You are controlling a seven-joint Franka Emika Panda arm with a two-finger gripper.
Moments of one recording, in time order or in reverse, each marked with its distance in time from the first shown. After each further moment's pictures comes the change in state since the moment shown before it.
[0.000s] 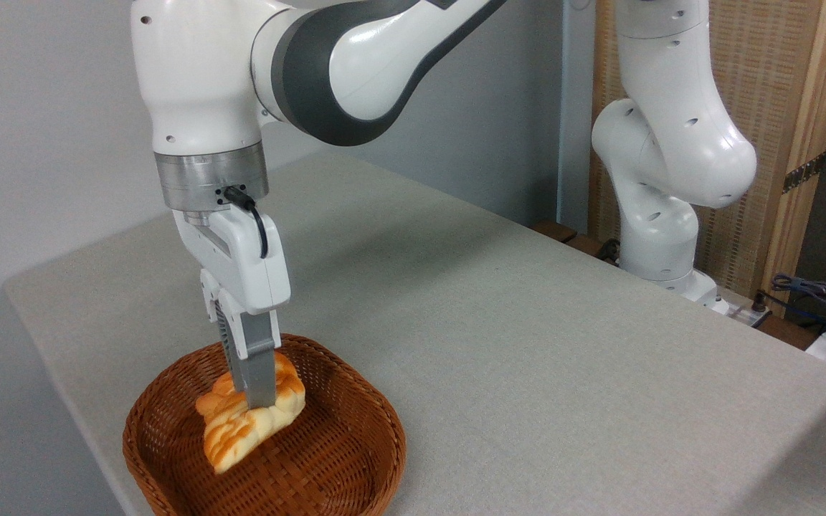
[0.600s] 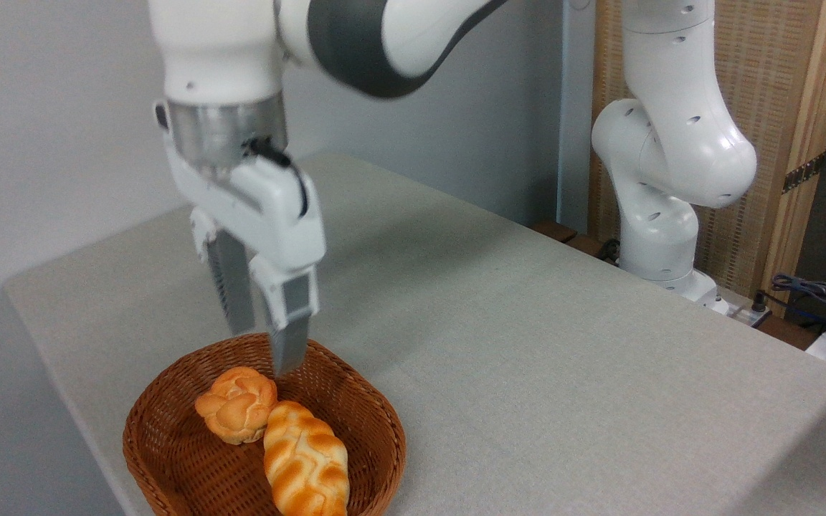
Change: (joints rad) arm 0.002 -0.067 0.073 0.080 -0.191 -0.194 -0.002
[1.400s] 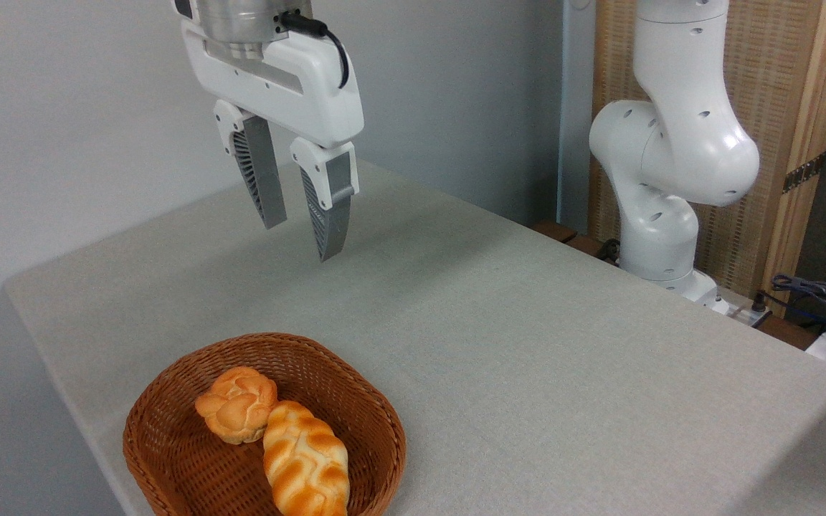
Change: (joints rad) arm 0.071 -0.103 -0.139 0.057 0.002 -0.263 -0.140
